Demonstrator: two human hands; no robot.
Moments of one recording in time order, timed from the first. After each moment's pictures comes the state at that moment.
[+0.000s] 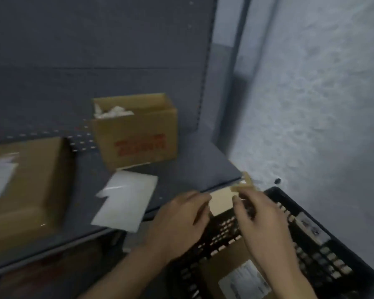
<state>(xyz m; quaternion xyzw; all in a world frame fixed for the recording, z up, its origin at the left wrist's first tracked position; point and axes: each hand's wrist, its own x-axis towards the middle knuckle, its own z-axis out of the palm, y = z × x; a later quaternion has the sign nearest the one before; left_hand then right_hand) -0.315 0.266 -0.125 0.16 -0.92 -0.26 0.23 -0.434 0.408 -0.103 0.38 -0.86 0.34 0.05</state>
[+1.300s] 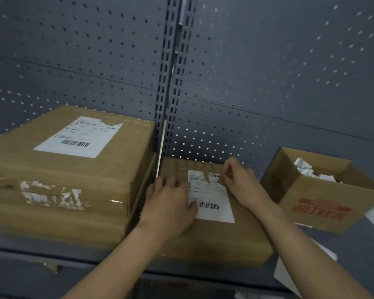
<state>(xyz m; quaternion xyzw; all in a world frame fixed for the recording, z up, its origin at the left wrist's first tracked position) -0.007 0.042 -0.086 0.54 -0.82 -0.12 0.14 -0.221 0.023 -0.069 0.69 -0.69 0.22 -0.03</state>
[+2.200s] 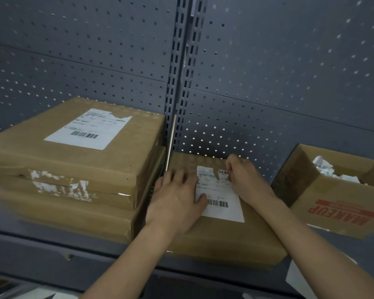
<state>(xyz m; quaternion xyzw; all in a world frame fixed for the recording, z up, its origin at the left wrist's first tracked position) -0.010 0.037 -0.102 0.54 -0.81 -0.09 0.21 -0.218 -0.002 -0.087 0.74 -0.66 0.13 0.07</state>
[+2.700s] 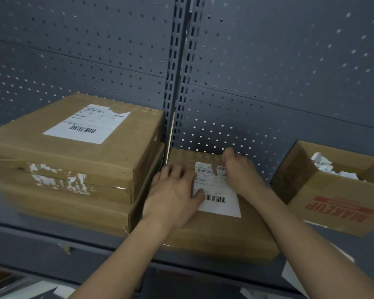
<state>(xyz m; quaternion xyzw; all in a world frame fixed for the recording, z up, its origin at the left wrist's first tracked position) -0.011 0.035 -0.105 0.55 -0.81 -0.10 0.20 -0.211 -0.014 -0.090 0.73 -0.67 0.09 0.10</state>
